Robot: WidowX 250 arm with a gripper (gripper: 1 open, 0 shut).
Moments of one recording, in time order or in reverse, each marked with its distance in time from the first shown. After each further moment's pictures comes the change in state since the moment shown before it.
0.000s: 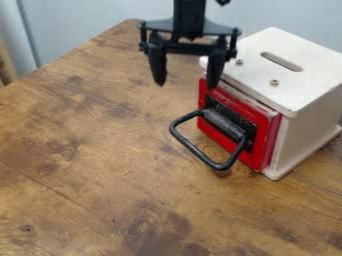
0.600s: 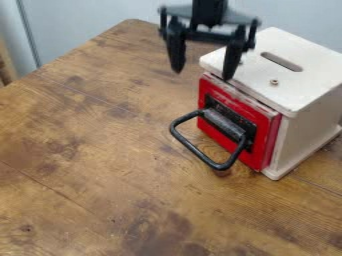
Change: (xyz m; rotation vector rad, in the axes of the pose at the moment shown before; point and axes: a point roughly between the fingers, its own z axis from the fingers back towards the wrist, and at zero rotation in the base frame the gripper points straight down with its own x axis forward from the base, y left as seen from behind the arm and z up) arm 0.005 -0.018 -0.021 0.017 -0.006 -0.152
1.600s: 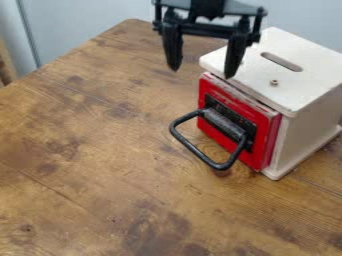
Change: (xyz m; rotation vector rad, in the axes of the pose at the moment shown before) arm -0.025 0.000 0.035 0.006 0.000 0.079
